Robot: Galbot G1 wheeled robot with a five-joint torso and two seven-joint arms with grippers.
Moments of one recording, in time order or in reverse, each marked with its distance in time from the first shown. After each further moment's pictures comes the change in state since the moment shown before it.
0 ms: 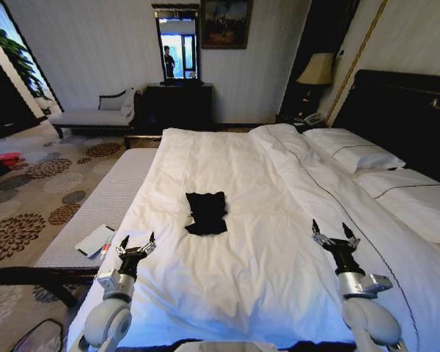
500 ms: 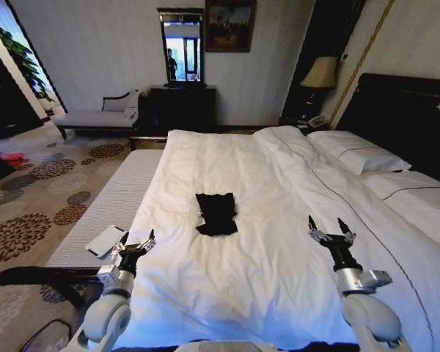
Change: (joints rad) left arm -0.039 0.037 0.004 0.001 -0.020 0.024 -0.011; right arm -0.011 0.120 -0.037 0.084 0.134 -0.102 0.010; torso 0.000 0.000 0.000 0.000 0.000
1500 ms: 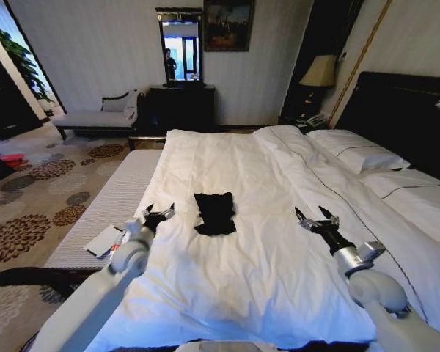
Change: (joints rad) left arm -0.794 0.128 0.515 0.290 -0.421 0.177 -0.237; right arm 0.036 0.201 -0.038 -0.061 0.122 -0.090 -0.015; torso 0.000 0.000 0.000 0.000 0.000
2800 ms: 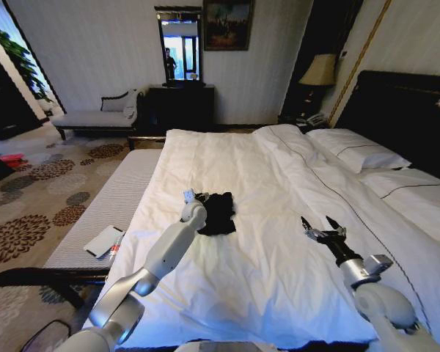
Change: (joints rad) left arm -0.342 -0.497 0.052 0.643 -0.031 0.030 -0.162; right arm -0.061 -0.037 0.053 -0.015 -0.012 0.037 -0.031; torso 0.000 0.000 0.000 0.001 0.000
